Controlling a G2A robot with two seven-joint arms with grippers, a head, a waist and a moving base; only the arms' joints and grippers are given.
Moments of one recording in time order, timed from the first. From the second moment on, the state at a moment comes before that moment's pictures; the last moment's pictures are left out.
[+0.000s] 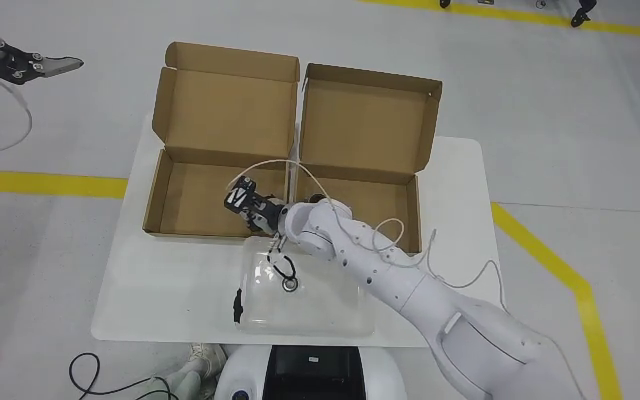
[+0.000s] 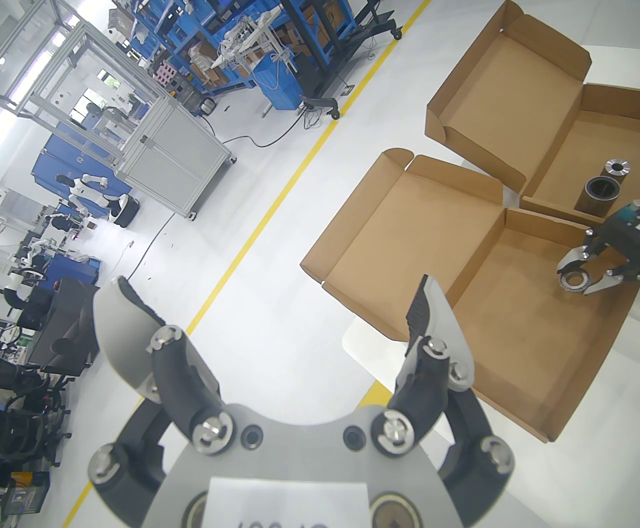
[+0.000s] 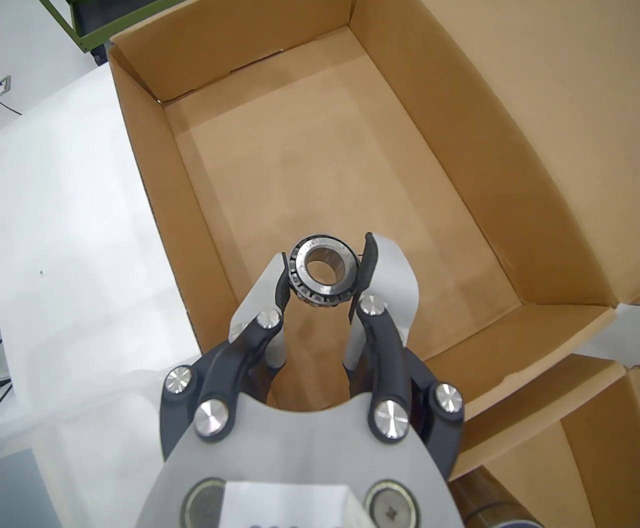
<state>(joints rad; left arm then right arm) 0.60 -0.17 -1.14 -1.49 0.83 -0.81 -0.08 -0.65 -1.67 0.44 -0.91 -1.01 -0.26 0.32</state>
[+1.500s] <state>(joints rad) 0.60 -0.17 -1.14 -1.49 0.83 -0.81 -0.08 -1.16 -1.46 0.88 -1.83 -1.32 -0.56 0.49</state>
